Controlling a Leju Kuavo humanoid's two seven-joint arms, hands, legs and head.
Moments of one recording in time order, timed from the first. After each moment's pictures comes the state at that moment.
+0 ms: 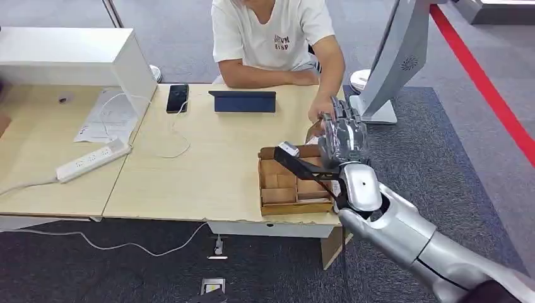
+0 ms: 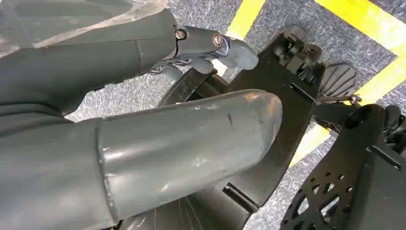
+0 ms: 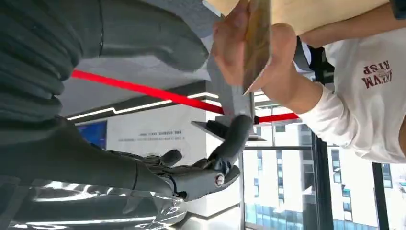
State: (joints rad) left arm -0.20 0.36 -1.19 -1.04 0.78 0.00 0.43; right arm -0.90 -0.26 1.15 -1.09 0.87 -0.24 0.69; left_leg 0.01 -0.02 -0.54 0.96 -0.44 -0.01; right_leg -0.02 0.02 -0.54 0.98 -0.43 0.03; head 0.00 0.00
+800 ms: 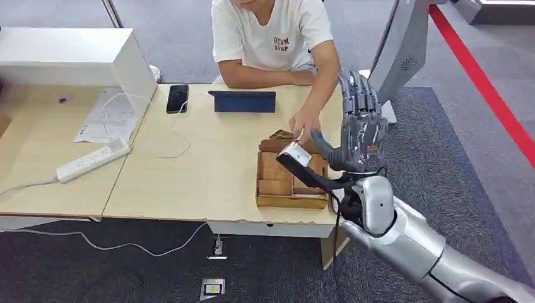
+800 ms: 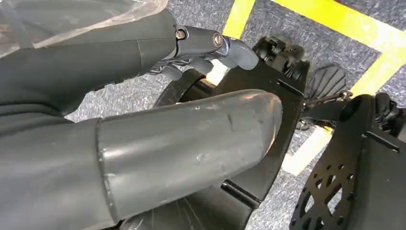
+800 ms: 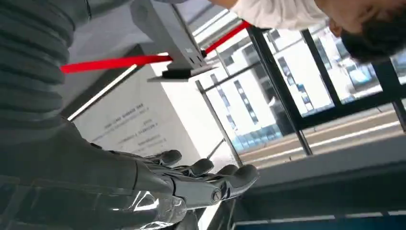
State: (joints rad) left arm -0.21 0.33 -1.20 -1.04 0.65 -0.05 0.40; right arm -0.81 -0.32 1.07 -1.32 1.15 -0.67 0.68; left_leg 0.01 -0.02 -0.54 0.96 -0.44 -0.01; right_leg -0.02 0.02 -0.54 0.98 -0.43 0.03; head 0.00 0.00
